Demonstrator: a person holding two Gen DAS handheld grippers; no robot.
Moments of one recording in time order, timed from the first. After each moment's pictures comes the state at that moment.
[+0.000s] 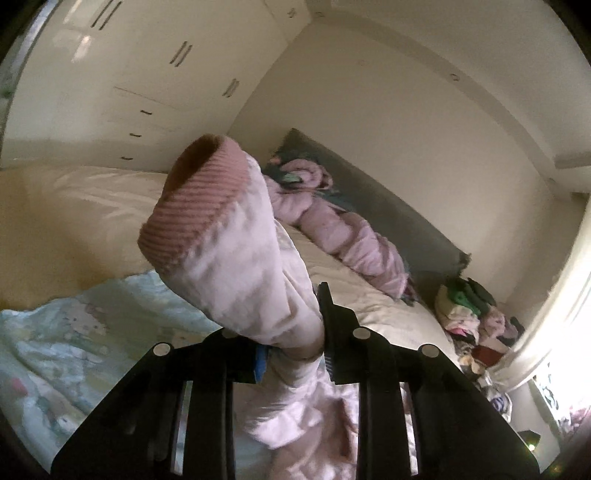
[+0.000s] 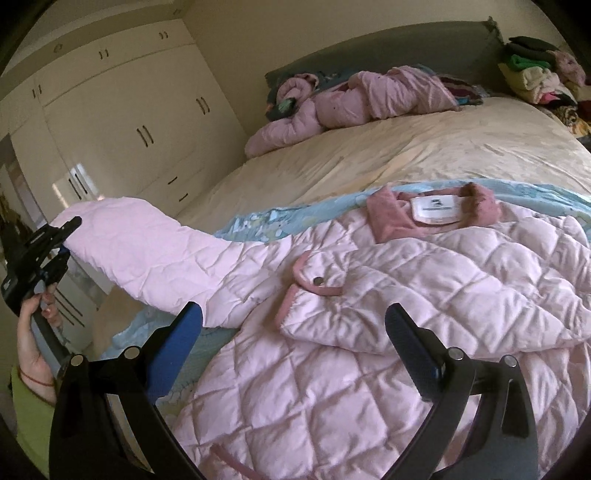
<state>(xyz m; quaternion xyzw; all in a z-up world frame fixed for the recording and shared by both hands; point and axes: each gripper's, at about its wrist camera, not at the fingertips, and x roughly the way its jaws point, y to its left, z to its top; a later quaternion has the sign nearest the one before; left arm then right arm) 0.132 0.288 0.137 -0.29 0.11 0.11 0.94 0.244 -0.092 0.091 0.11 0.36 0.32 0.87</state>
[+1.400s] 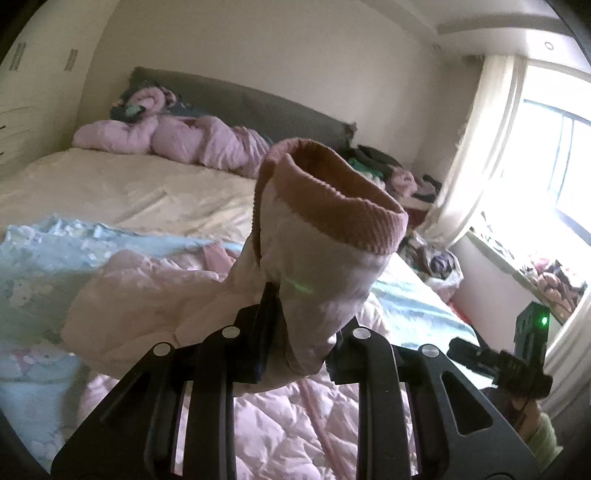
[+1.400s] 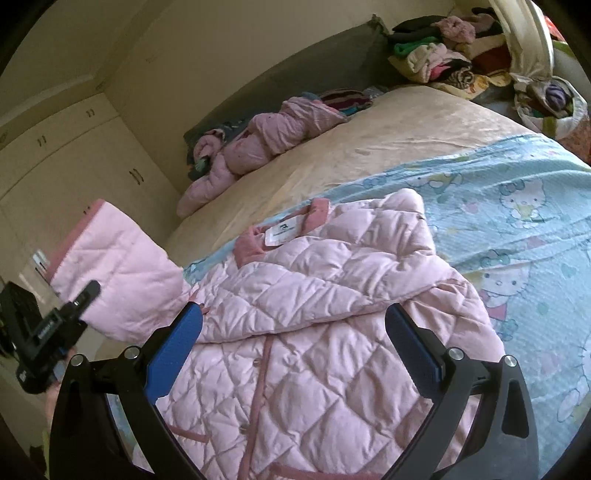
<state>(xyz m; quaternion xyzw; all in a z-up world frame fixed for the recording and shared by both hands) 0.197 0.034 0.079 -0.14 0.23 -0.14 0.95 0.207 -0.324 0.082 0.23 0.35 0.18 0.89</state>
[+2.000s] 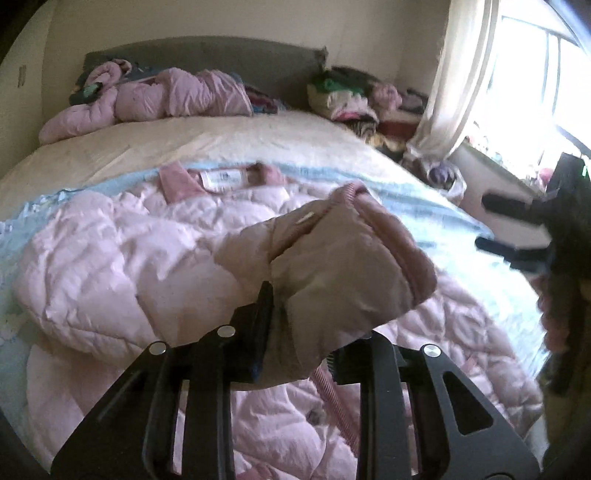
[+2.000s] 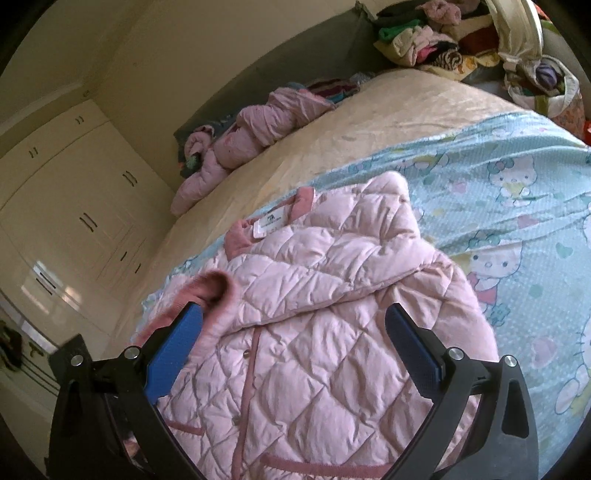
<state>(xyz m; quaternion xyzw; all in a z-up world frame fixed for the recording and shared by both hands) 0.202 -0.042 -0.018 -0.03 0.34 -0.17 0.93 0.211 -0.337 0.070 0.25 0.38 0.18 0.87</state>
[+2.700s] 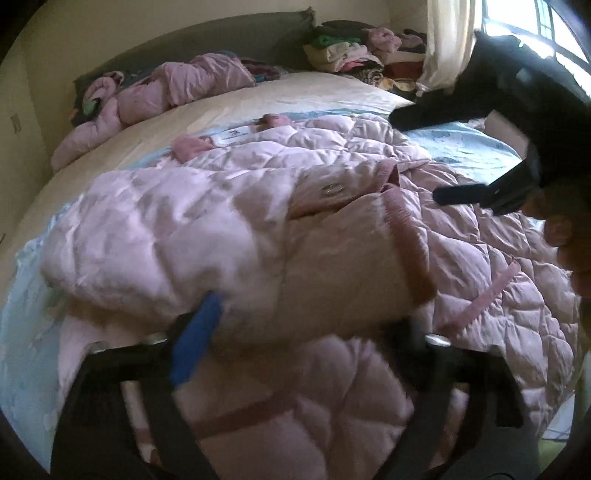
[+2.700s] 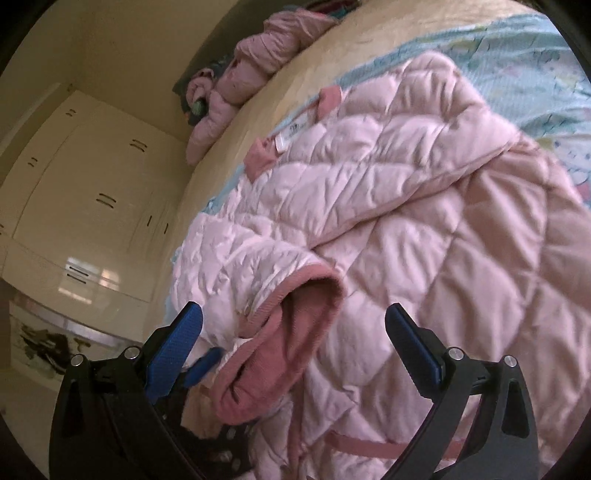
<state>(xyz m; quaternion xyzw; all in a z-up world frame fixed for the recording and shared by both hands) 0.159 -0.049 -0.049 0.09 0.38 -0.13 0.91 0.234 -0.268 0.013 0.31 0.50 0.24 0.77</state>
